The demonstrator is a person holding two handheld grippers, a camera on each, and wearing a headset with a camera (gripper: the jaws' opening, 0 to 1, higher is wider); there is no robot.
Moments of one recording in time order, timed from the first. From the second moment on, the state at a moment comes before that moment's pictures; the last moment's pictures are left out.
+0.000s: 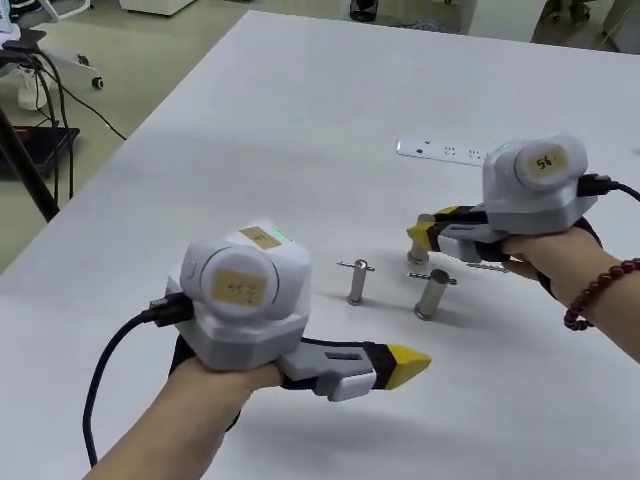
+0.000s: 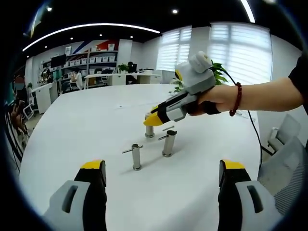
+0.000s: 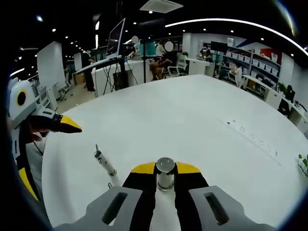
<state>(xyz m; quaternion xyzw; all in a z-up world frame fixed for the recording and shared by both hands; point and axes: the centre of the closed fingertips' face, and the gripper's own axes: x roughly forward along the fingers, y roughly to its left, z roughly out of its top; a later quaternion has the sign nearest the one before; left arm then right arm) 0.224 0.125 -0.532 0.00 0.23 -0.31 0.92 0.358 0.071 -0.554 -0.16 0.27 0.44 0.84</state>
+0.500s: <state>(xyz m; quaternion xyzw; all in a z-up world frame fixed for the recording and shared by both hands) 0.210 0.136 -0.530 0.03 0.23 -0.31 0.92 0.337 0.017 -0.551 -0.17 0.28 0.41 0.85</state>
